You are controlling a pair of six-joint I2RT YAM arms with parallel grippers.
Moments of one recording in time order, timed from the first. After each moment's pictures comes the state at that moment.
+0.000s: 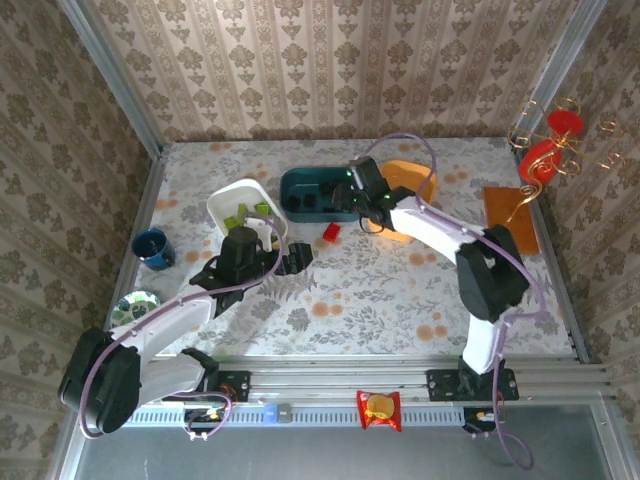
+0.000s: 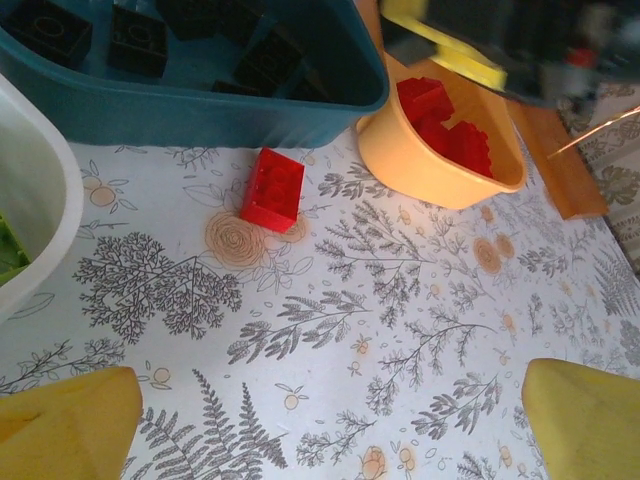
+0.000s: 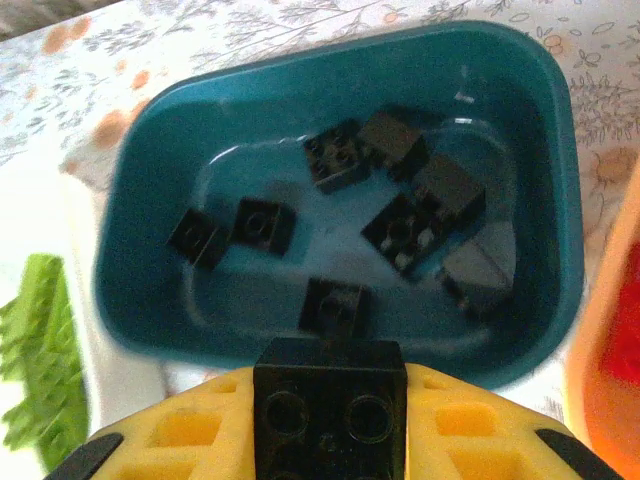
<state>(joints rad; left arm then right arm) -0.59 1.12 0.54 0.08 0.24 -0.53 0.52 1.90 1.46 -0.30 0.09 0.59</state>
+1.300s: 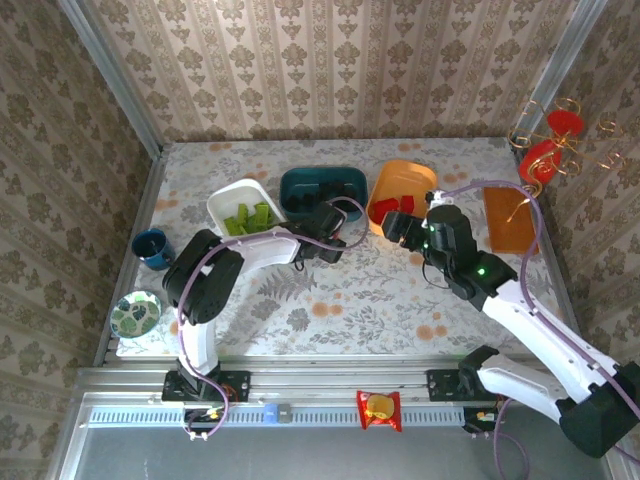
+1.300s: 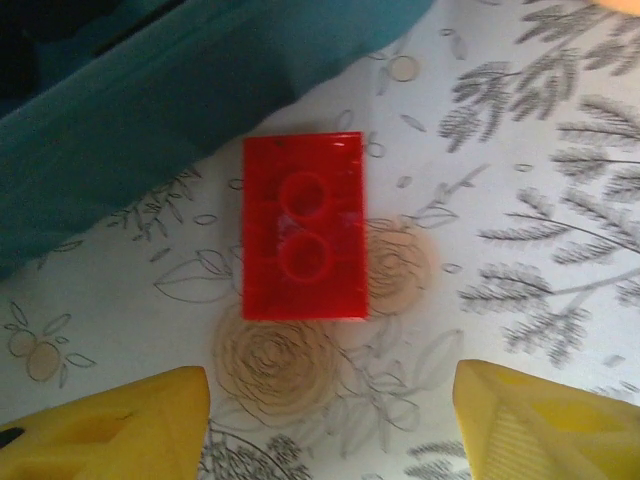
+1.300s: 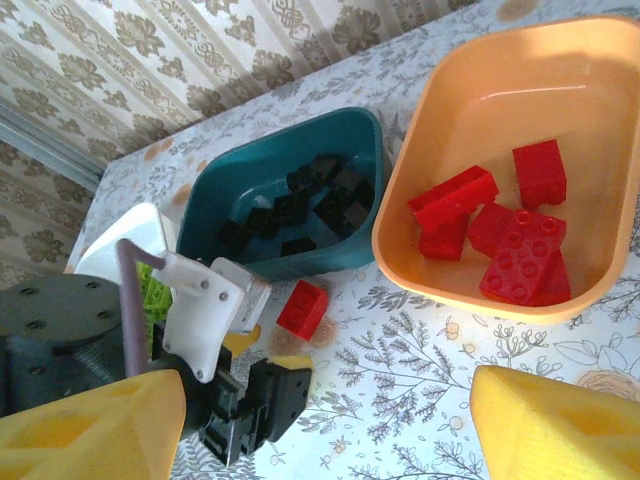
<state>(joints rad) -0.79 1.91 1.19 -0.25 -0.18 -0.12 0.50 0.96 0.84 -0.35 0.17 0.66</state>
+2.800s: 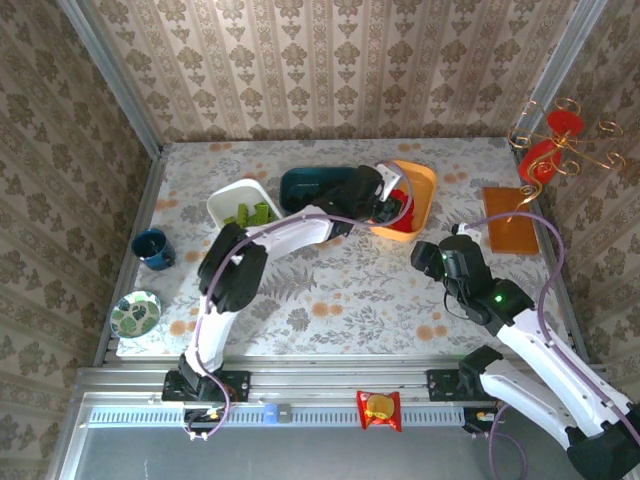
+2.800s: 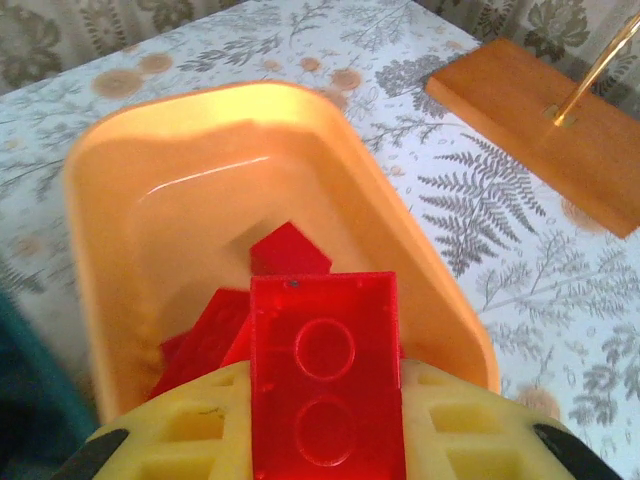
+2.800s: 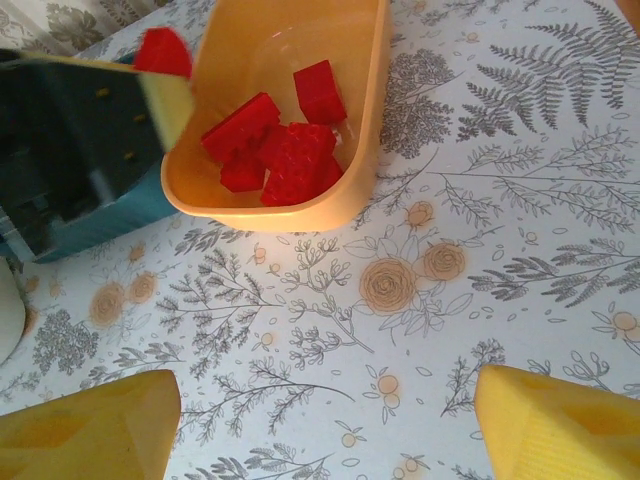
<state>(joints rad) -0.88 2.15 1.71 -0.09 0.07 -0.12 0.46 0.75 0.68 -0.62 0.34 0.72</state>
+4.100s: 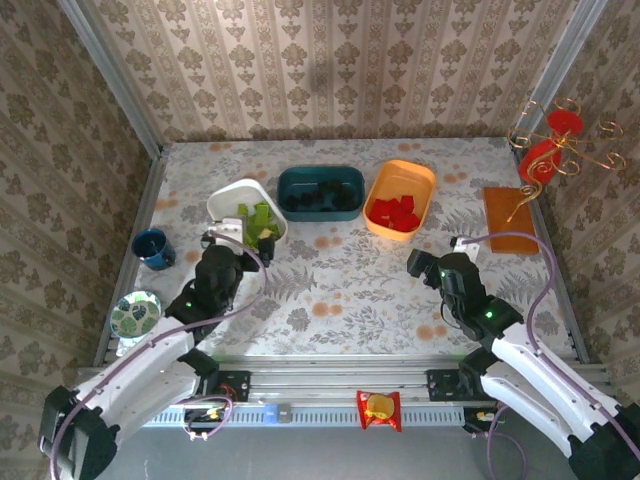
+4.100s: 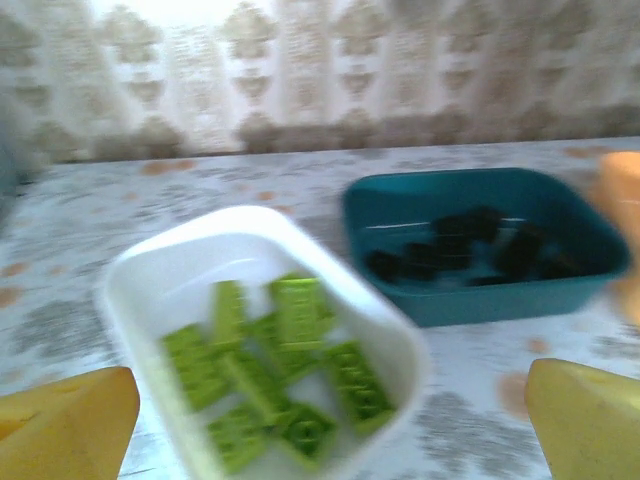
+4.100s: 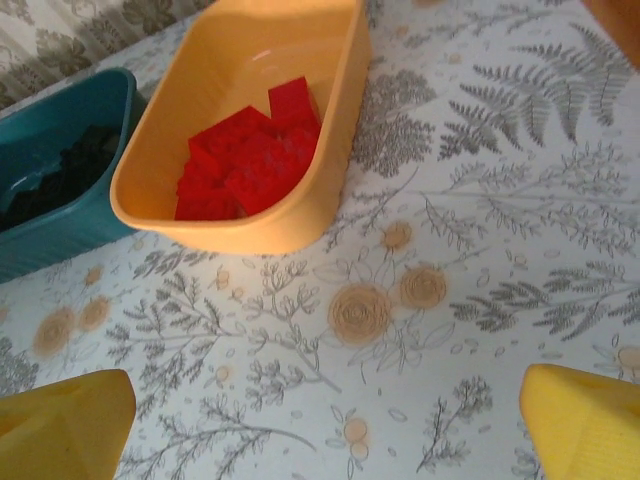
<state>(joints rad) -0.59 0.79 0.44 0.09 -0.44 -0.13 0.46 0.70 0.43 -0.32 0.42 0.63</state>
